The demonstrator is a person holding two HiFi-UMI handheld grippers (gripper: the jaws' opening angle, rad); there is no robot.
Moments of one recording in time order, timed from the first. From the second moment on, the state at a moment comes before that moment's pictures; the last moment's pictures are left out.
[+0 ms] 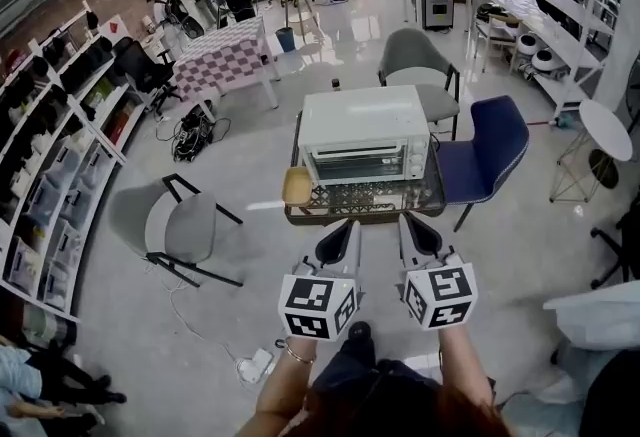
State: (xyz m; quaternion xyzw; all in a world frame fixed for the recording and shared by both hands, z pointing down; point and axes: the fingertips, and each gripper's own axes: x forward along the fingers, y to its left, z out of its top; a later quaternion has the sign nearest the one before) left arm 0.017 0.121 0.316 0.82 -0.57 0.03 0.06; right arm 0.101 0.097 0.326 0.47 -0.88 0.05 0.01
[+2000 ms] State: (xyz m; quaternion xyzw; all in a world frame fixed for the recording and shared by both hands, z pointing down) left arm -0.063 -0.098 0.373 0.84 -0.53 0.05 0.07; right arm 0.021 -0.124 0.427 0.51 -0.83 0.19 0.06
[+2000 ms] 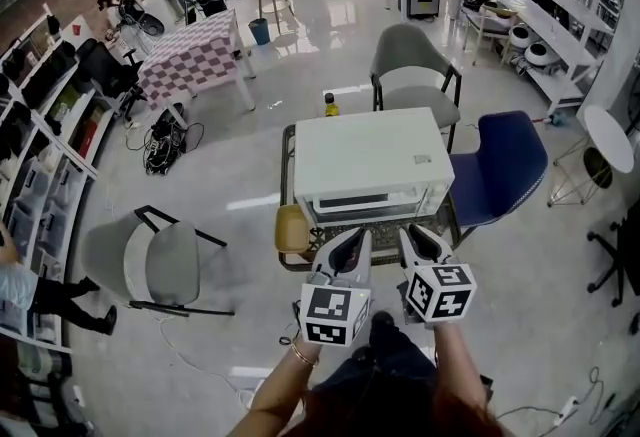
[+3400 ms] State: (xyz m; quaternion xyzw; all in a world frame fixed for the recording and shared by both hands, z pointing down) left arm -0.046 -0.196 0.411 0.83 -0.54 0.09 0.10; right arm 0.026 -0.219 0.539 0.46 -0.77 0.44 0.00
